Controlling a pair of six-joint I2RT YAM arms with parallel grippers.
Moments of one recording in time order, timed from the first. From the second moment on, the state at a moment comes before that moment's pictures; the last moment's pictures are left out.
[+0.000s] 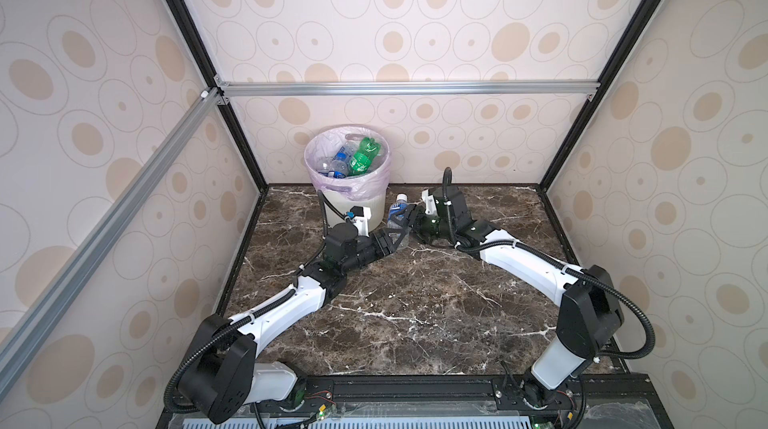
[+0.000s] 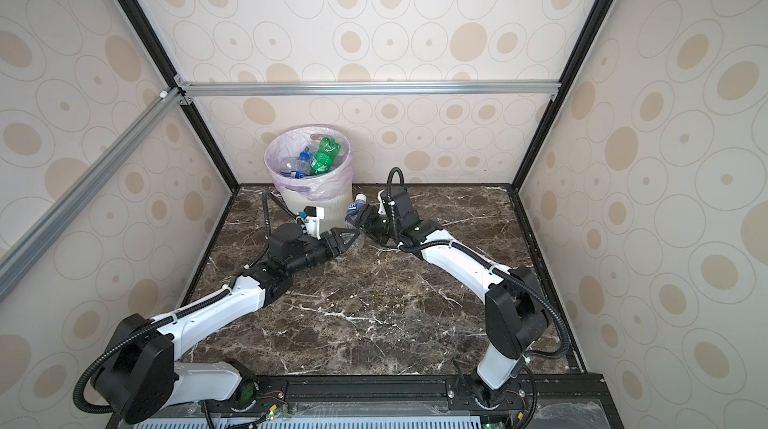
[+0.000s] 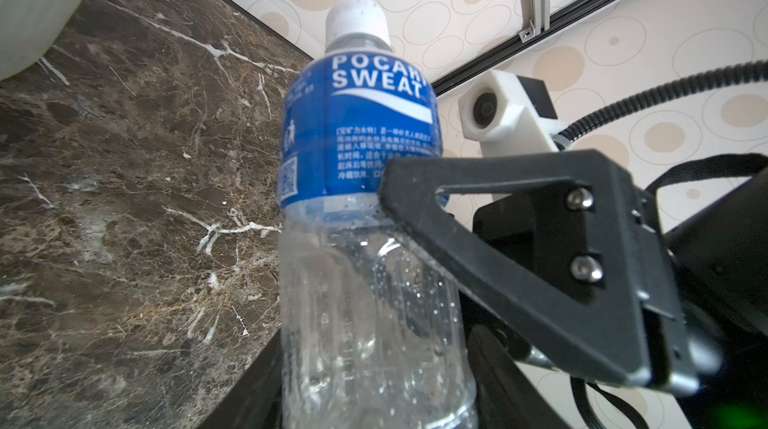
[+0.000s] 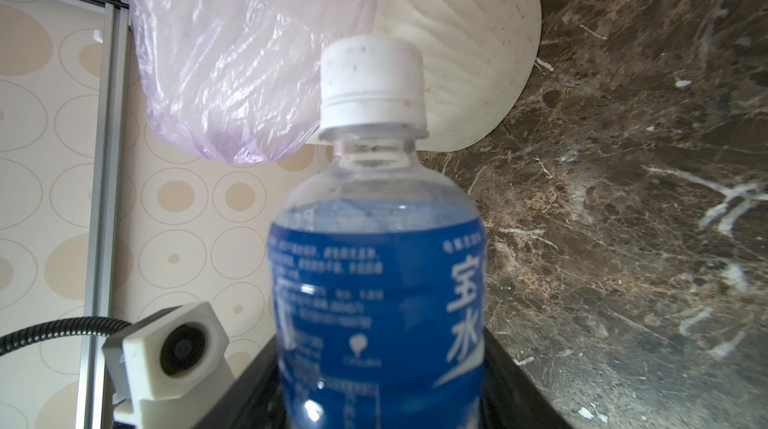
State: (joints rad) left arm -0.54 1.31 0.77 0.29 0.32 -0.96; right arm 0.62 1.67 1.34 -0.17 -0.33 1.08
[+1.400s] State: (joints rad) left arm -0.25 1.50 1.85 -0.28 0.00 -0.46; right arm 0.53 1.52 1.41 -0.37 -0.23 0.81
